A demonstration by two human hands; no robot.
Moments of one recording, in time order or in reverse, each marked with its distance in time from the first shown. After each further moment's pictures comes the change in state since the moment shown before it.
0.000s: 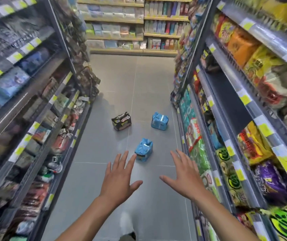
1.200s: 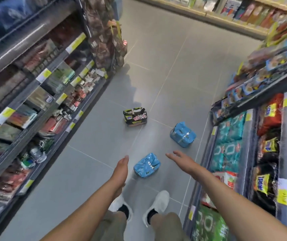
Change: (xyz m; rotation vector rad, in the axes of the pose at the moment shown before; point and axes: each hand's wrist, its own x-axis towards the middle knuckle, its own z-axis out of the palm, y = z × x) left_hand 0.468 -0.081 0.110 -1.415 -0.137 -1.266; right_hand 0.602 0.056 0.012 0.382 -0.711 0.239
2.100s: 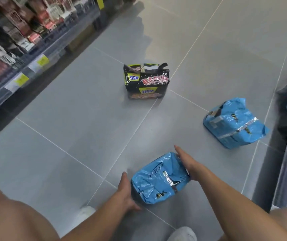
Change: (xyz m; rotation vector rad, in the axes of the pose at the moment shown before) left_hand 0.506 -0.236 0.096 -0.664 -0.066 -0.587; right_hand 0.547 0.214 0.188 0.281 -0.223 0.385
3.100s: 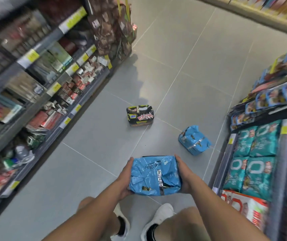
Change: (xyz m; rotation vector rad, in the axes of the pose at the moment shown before) left_hand -0.404 0.003 0.039 0.370 -0.188 0.177; right_hand -0.398 -0.044 -0.013 0.403 -0.151 0.107
